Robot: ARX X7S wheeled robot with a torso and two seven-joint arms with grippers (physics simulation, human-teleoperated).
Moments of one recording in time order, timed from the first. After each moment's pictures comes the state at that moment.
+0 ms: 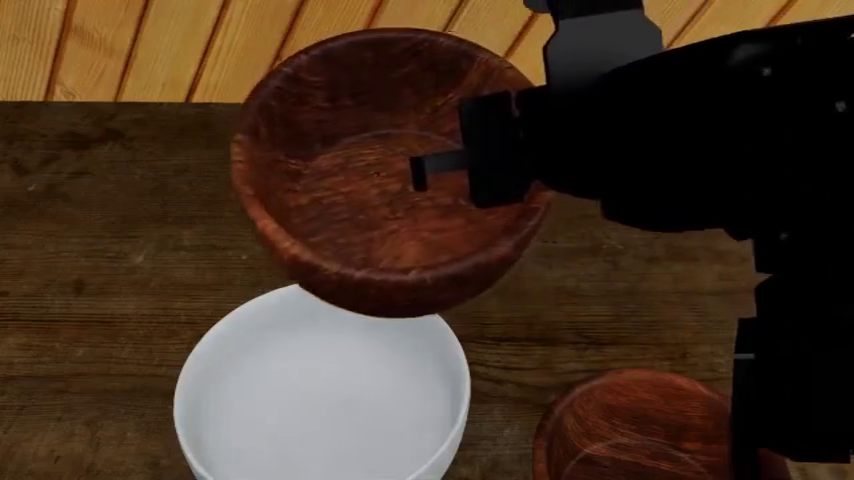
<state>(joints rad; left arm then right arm) -0.77 -0.48 -0.03 0.67 -0.47 -0.54 -0.16 1.49 0.28 -0.33 0.37 0.92 1.54 0.27</state>
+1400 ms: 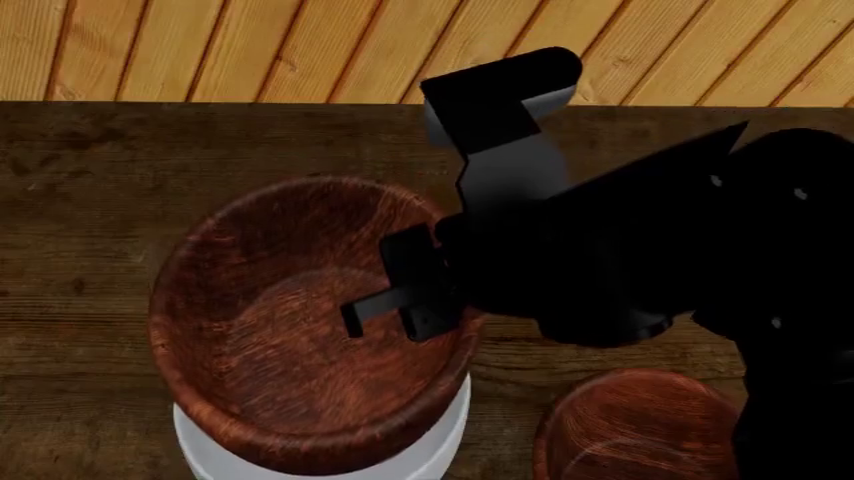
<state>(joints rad) -0.75 -0.51 -0.05 0.69 -0.50 -0.53 -0.18 1.40 0.38 -0.60 0.27 1.47 1.45 0.50</state>
